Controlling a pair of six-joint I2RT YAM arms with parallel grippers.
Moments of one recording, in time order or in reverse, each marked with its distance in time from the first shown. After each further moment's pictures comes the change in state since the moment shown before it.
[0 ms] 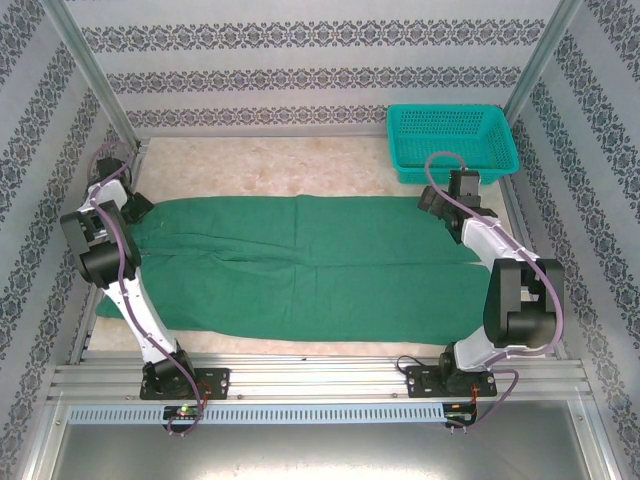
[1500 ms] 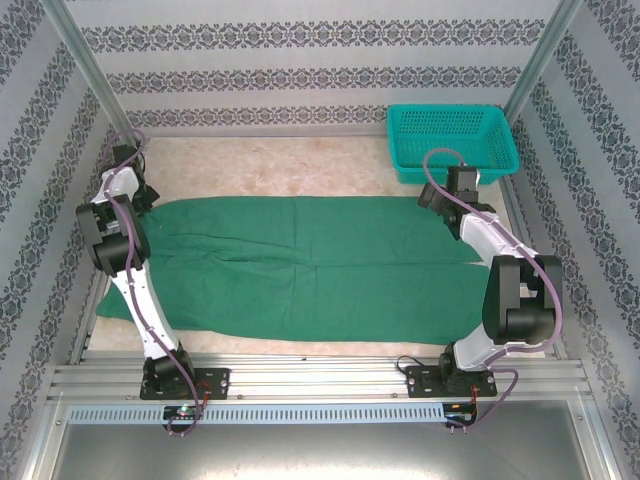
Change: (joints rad) left arm -0.066 0.139 0.216 -0.114 -0.038 0.011; right arm 0.008 0.023 0.038 -0.036 0.064 0.001
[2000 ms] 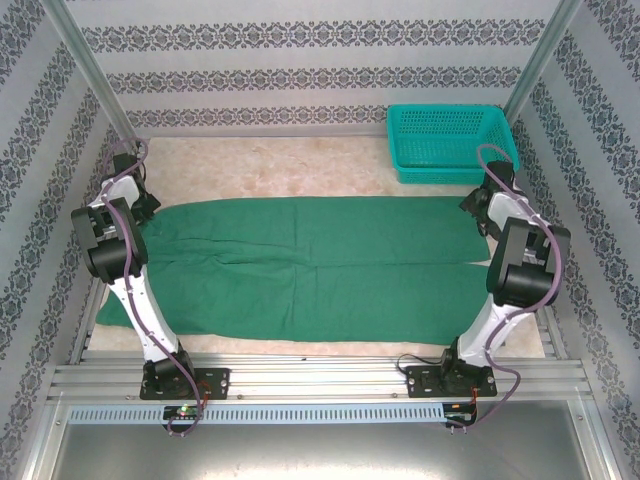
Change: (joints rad) left arm 0.000 -0.106 -0.187 0.098 0.019 0.020; right arm -0.254 0.297 0.257 -0.253 0.007 0.208
